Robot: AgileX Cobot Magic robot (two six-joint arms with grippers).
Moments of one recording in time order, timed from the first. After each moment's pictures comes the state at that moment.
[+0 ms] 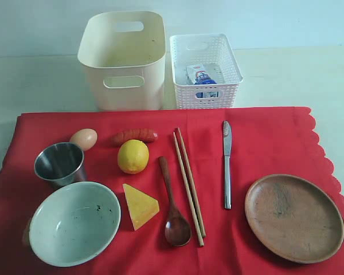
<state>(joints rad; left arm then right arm) 0.08 0.01 0.00 0.10 0.37 -0.15 0.41 2.18 -2.36 0.43 1.22 0.04</state>
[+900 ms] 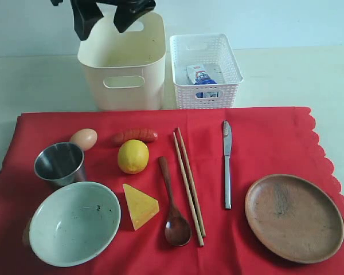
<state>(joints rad) 0.08 0.01 0.00 0.10 0.37 -0.15 0.71 2.12 -2.21 0.19 1.22 0.03</state>
